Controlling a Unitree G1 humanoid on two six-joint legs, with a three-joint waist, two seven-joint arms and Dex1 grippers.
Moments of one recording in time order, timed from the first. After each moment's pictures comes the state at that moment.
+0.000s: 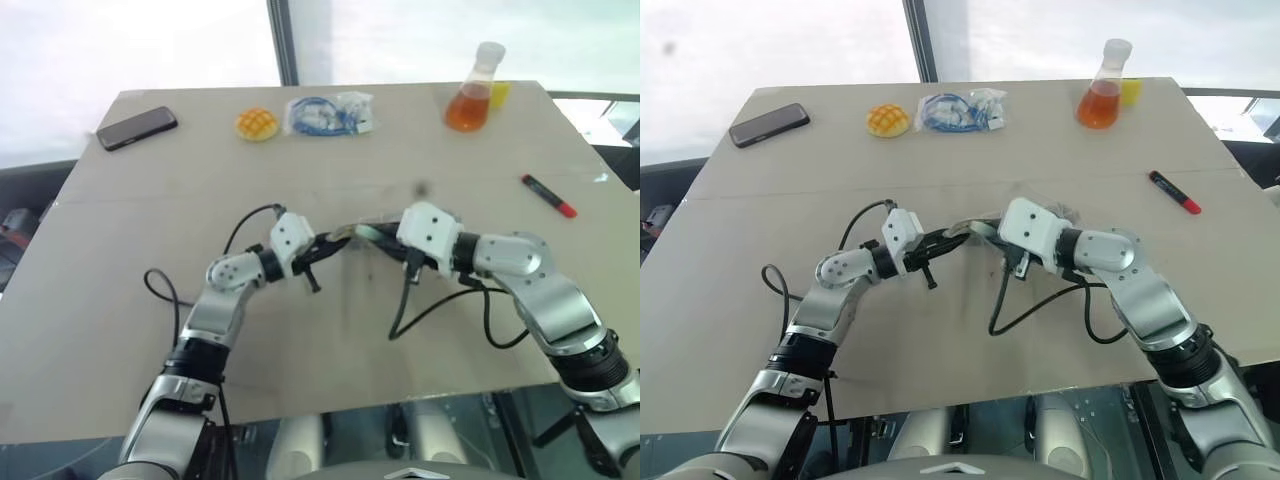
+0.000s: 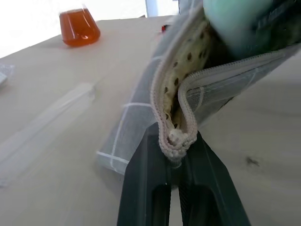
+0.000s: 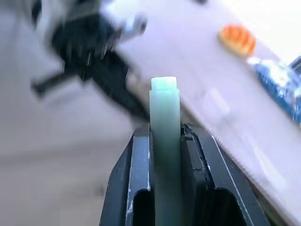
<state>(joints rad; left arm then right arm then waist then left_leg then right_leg) -0.42 0.42 -0.12 0.27 -0.24 -0.12 -0.92 -0.50 -0.50 0.25 -0.39 0.14 0.49 0.75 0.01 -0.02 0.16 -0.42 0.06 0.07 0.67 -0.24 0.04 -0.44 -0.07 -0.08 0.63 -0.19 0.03</state>
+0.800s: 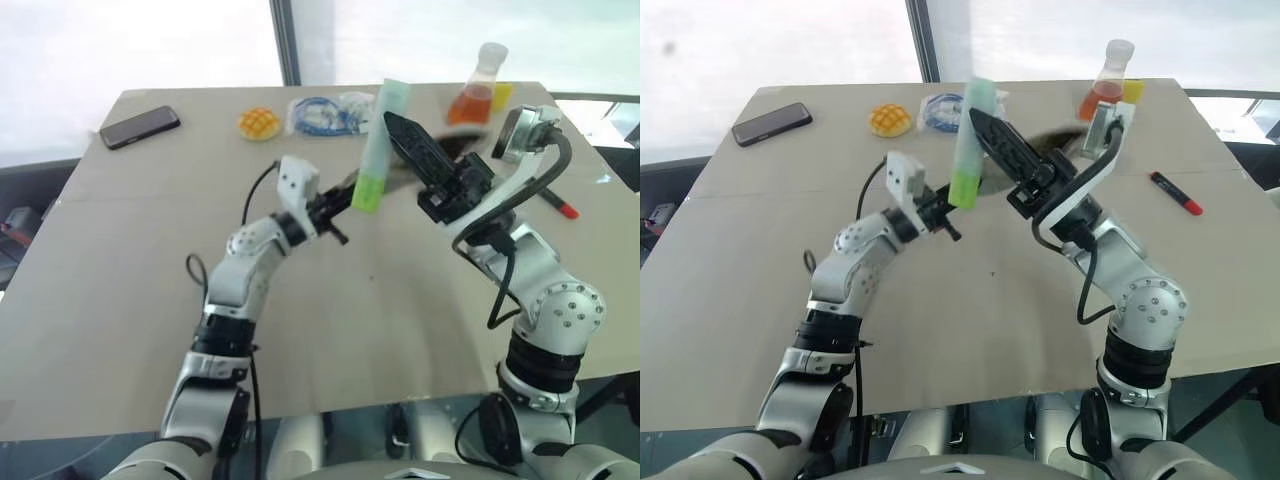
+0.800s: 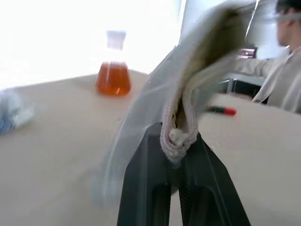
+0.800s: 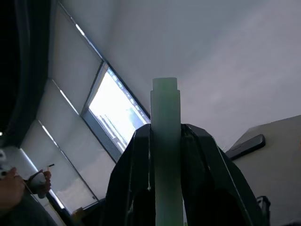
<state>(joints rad) -0.63 0.24 -0.06 0.04 -0.38 0.28 -0.70 -0.54 0.00 -0.20 -0.48 1.38 0.81 0.11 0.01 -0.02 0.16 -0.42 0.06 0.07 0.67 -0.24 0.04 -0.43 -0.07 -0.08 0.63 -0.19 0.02</state>
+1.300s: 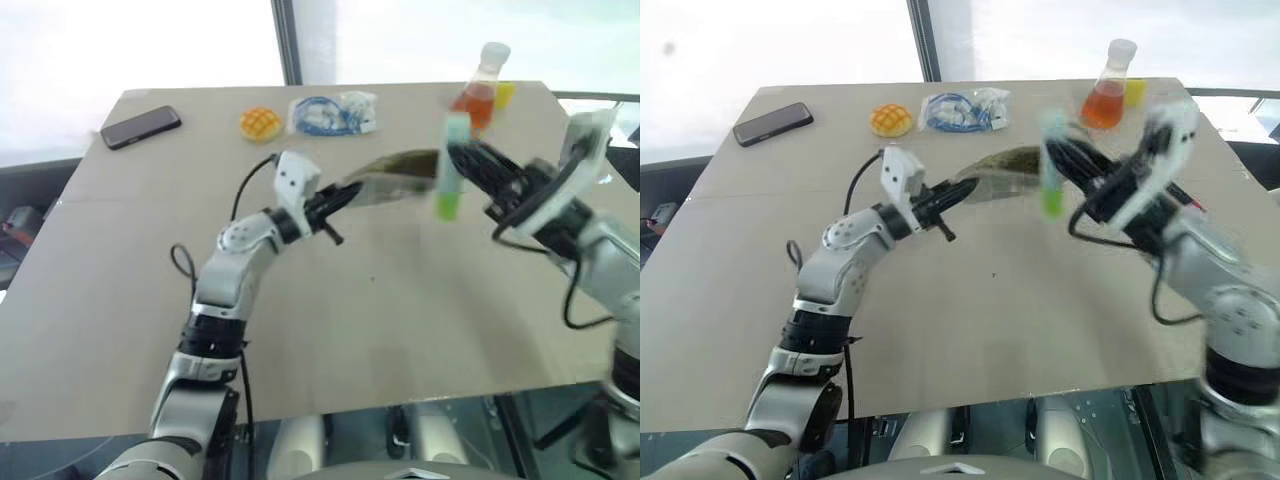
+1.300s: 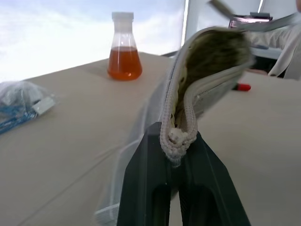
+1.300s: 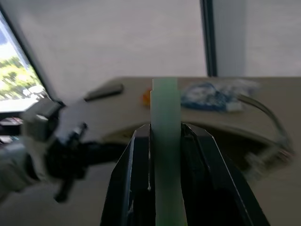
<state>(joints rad) -0.53 0.36 -0.03 0.07 -0.33 0.25 -0.74 -0.28 -0.78 -0.26 -0.54 1.03 0.83 0.18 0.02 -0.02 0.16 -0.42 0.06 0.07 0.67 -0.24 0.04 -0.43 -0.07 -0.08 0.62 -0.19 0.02</state>
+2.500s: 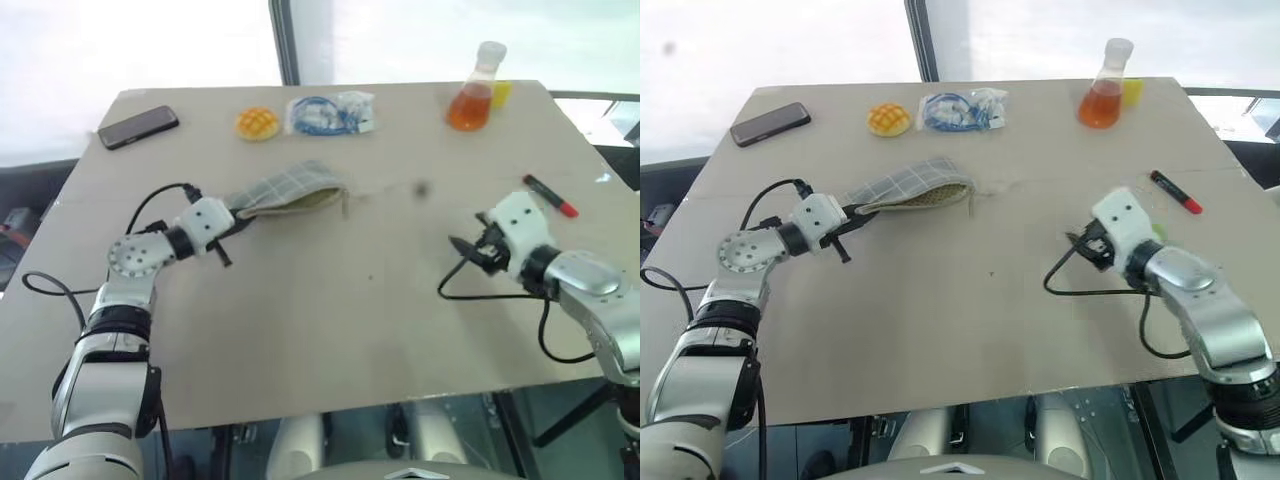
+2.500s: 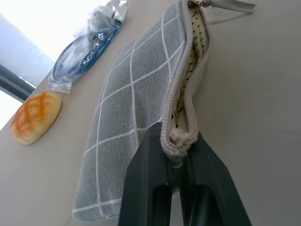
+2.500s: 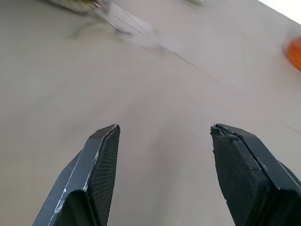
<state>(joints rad) -0.66 0.72 0.01 0.98 -0.02 -0.70 -0.91 -0.25 -0.64 0.04 -0.56 0.29 0.81 0.44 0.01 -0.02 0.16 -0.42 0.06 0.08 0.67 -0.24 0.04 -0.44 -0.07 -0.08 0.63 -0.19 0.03</state>
